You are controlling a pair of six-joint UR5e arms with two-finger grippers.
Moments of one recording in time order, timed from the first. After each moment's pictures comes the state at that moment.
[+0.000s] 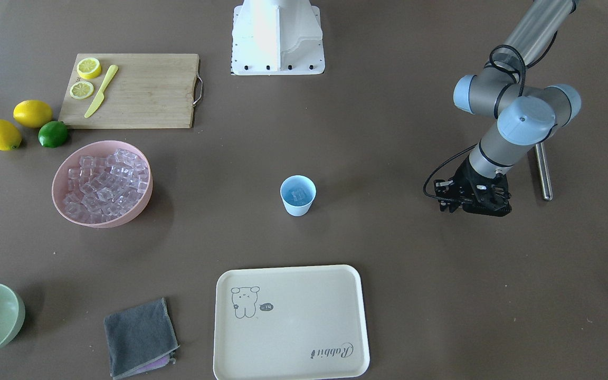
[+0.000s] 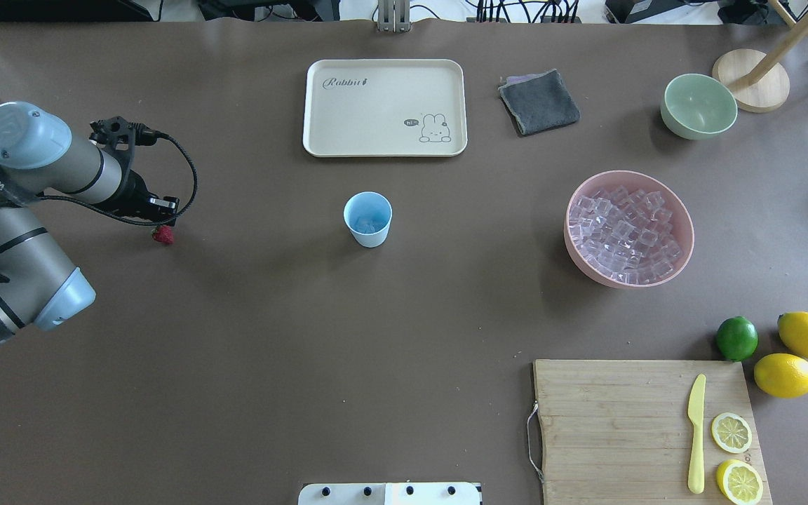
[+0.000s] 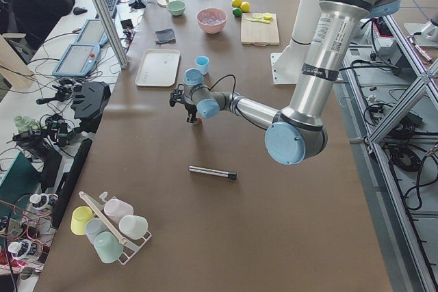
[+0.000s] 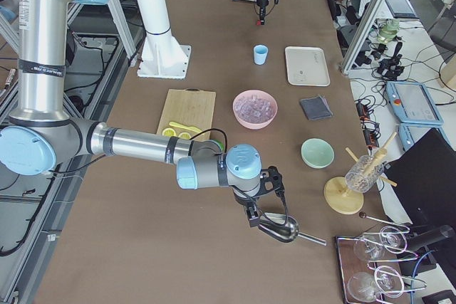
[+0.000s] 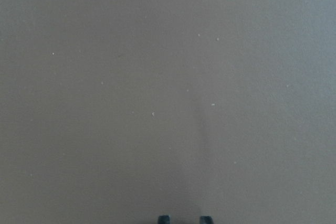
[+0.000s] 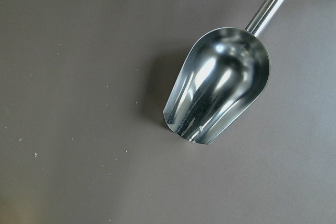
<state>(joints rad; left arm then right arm) -0.83 -1.88 -1.49 -2.10 -2.06 -0.86 1.58 -1.69 1.58 -1.31 2.32 -0.19</state>
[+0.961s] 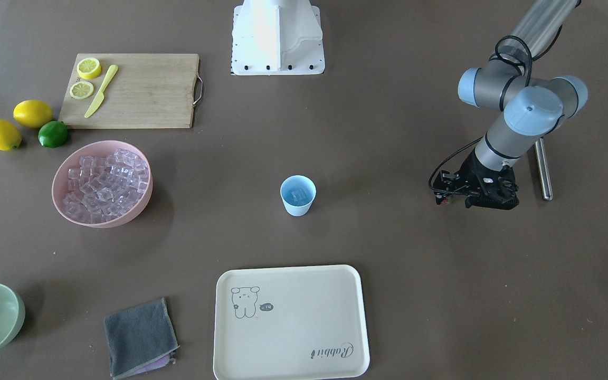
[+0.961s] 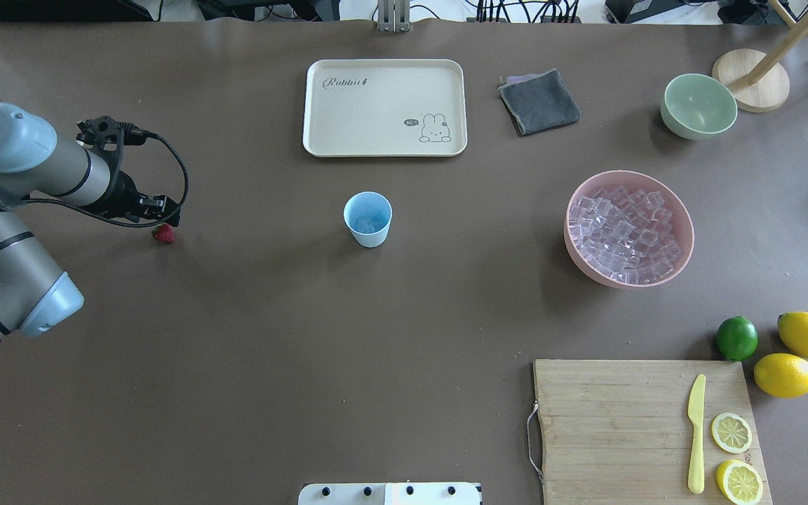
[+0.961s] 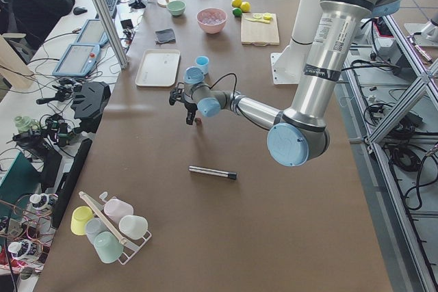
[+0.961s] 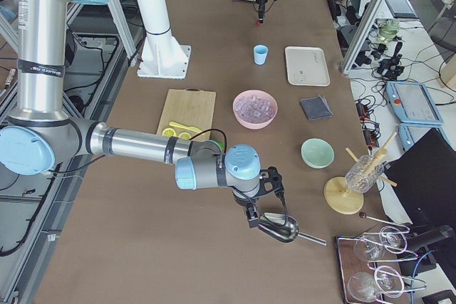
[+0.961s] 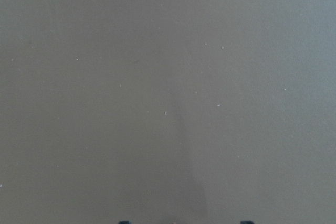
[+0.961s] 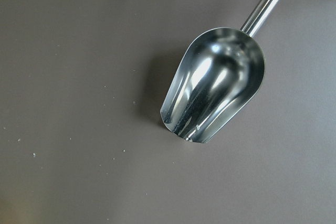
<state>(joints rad) -0.83 -1.85 -1.54 -2.10 -2.05 -0.87 1.59 -1.70 1.58 -1.31 2.32 -0.20</state>
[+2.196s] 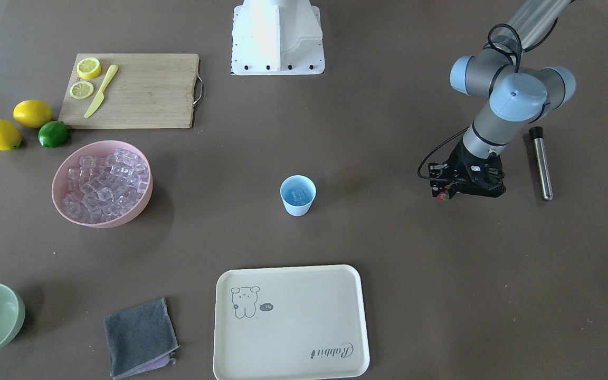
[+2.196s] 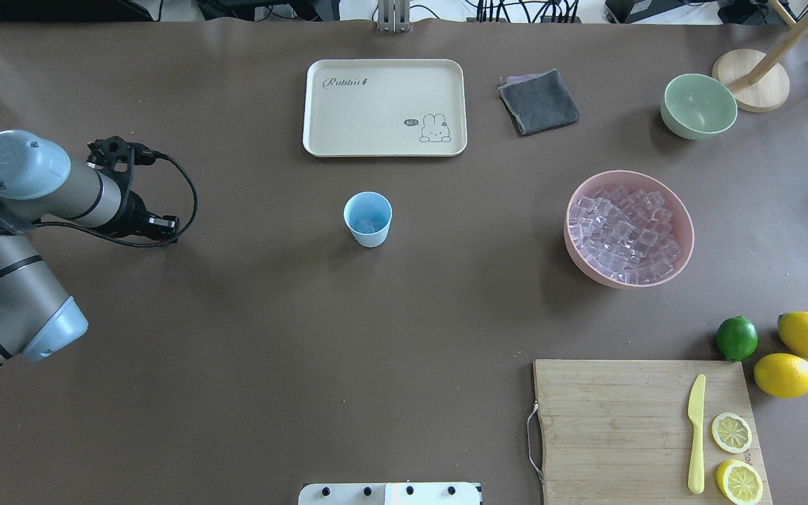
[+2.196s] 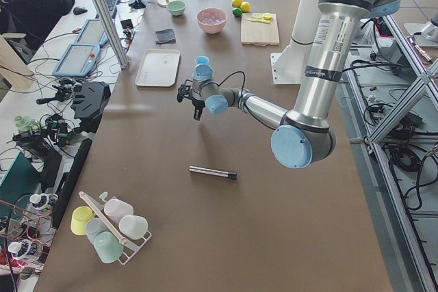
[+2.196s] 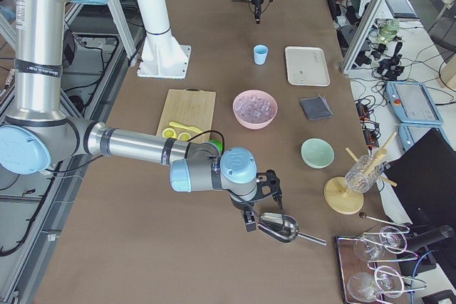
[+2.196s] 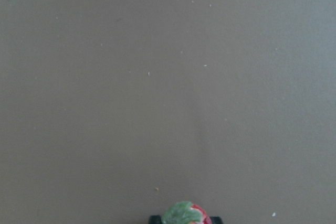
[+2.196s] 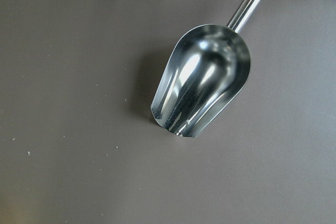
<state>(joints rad) -0.79 -1.84 -1.65 -2.01 -2.02 -0.91 1.62 -1.71 1.58 -1.31 2.32 -0.20</state>
